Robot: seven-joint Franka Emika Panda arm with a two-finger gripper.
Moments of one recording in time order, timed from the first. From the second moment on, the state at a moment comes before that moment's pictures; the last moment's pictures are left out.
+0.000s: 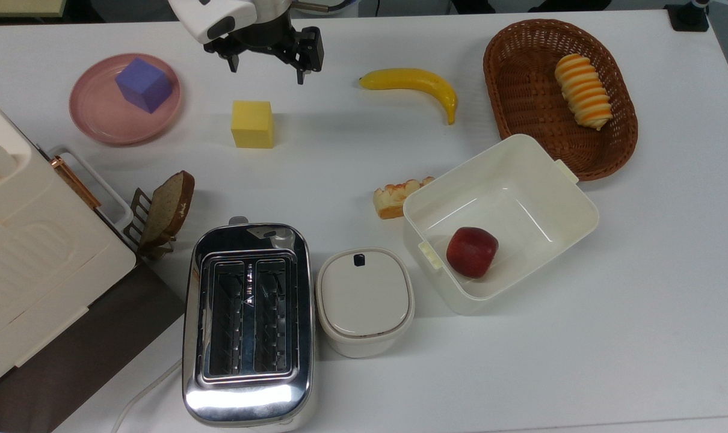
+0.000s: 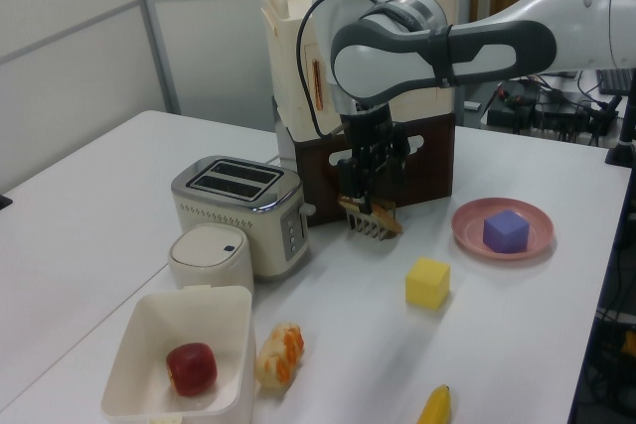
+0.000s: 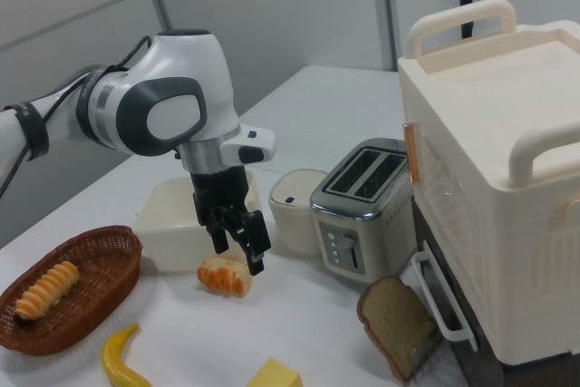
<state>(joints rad) 0.02 0.13 -0.05 -1.63 -0.07 1.62 0.12</state>
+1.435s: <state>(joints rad) -0.32 0.18 -0.07 -1.67 -0.08 1.58 0.10</state>
